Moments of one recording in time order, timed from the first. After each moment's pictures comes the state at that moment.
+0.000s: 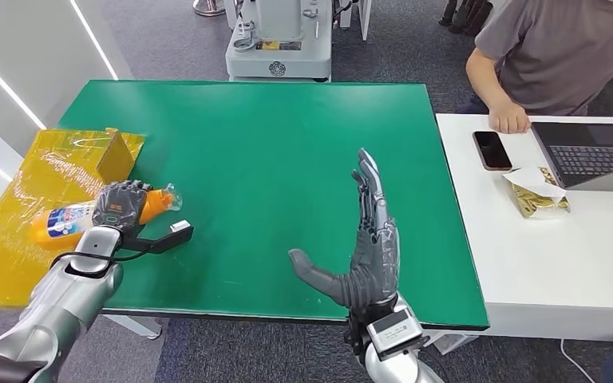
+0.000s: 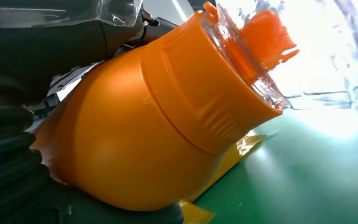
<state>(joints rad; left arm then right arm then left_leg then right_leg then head) -0.68 0.23 -0.33 -0.35 -1.49 0.45 -0.05 -0.25 0.04 0.75 -1.64 0.11 -0.51 -0.56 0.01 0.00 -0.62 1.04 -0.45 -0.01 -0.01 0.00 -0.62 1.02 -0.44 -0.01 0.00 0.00</state>
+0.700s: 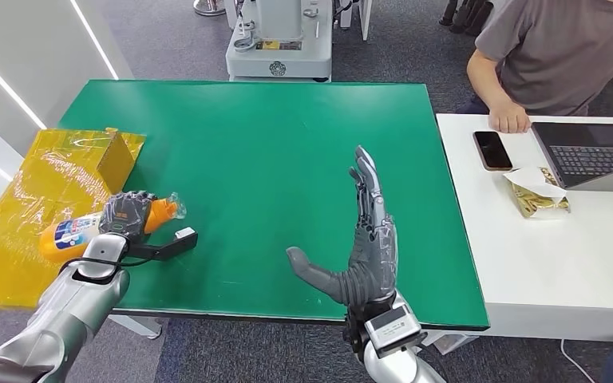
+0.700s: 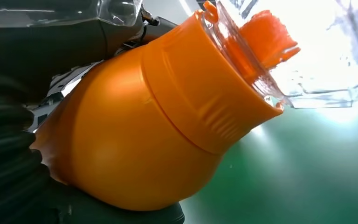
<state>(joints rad) -0.65 0.20 -0.32 -0.33 -1.47 0.40 -0.04 -0.26 0.04 0.76 -1.64 0.10 -0.51 -0.56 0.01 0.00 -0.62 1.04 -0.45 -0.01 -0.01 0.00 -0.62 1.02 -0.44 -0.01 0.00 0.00</state>
